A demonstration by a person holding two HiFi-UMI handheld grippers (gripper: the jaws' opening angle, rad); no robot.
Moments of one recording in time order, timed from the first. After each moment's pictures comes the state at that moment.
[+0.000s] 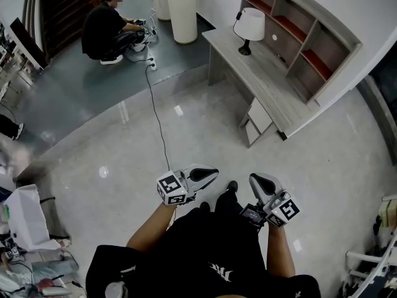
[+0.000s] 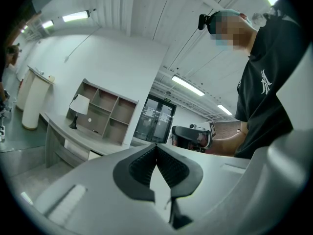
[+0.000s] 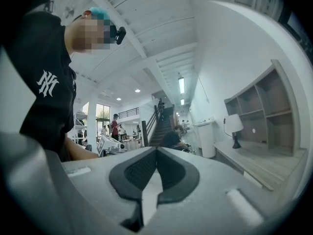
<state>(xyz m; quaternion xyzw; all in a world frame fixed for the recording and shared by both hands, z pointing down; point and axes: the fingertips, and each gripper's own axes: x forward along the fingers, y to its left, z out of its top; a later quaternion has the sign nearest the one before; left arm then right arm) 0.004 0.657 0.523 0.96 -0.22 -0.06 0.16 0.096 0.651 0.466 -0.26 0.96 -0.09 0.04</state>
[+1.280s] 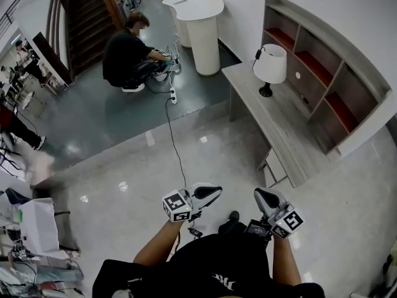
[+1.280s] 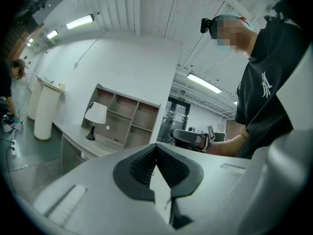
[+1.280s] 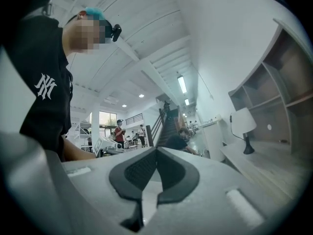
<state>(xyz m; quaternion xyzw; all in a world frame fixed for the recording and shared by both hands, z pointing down) -0.018 0.455 0.520 0.94 -0.29 -0.04 0.16 0.084 0.428 0.477 -0.20 0.97 -0.12 0.08</state>
